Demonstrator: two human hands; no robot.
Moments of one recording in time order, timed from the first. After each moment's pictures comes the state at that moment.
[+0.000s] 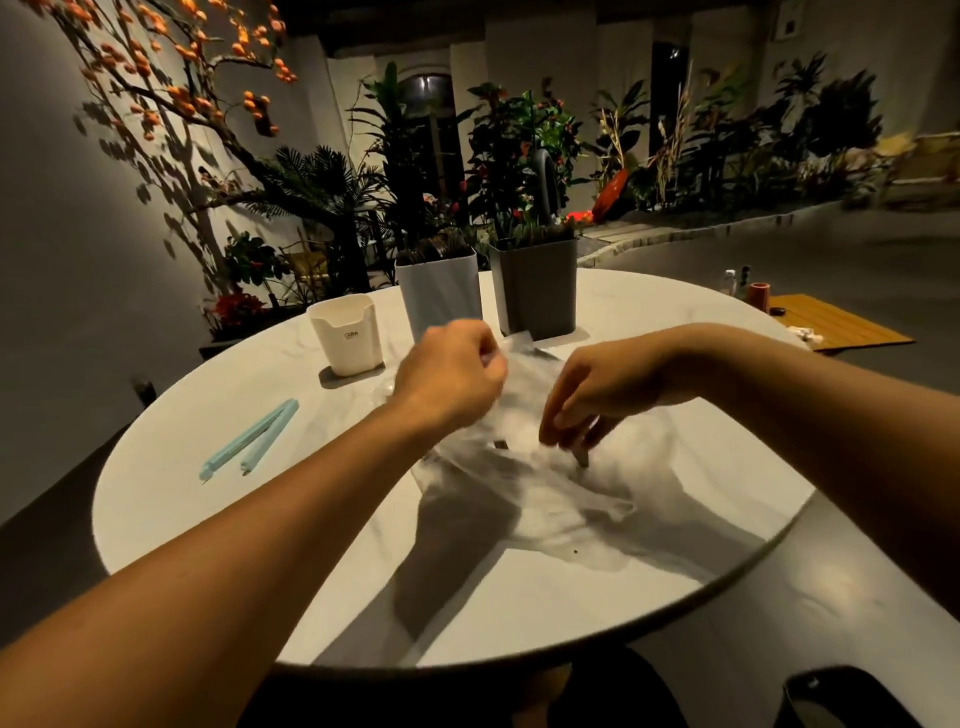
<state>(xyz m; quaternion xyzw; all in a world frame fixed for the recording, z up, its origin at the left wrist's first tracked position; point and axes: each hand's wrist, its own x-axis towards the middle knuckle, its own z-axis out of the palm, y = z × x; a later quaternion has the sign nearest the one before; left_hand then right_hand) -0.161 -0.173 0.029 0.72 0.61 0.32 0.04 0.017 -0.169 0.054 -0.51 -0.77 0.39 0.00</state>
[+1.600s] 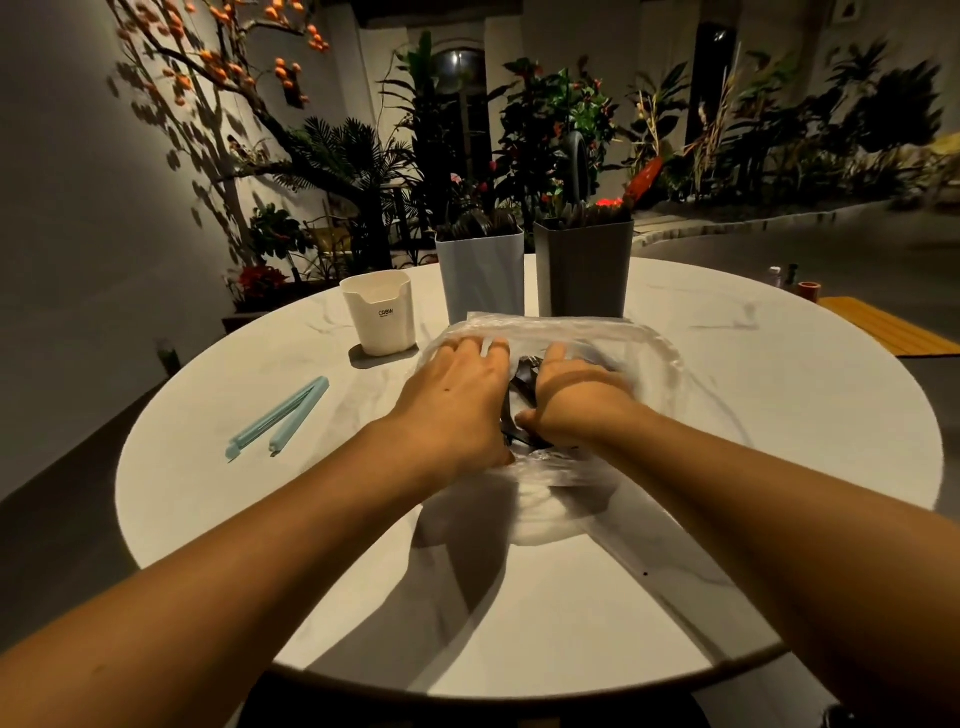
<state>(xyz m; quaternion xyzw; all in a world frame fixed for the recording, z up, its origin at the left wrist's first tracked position) -0.199 -0.204 0.023 0.78 0.63 0.05 -0.06 -0.082 -0.139 -0.003 -0.69 -0.72 0.06 0.07</state>
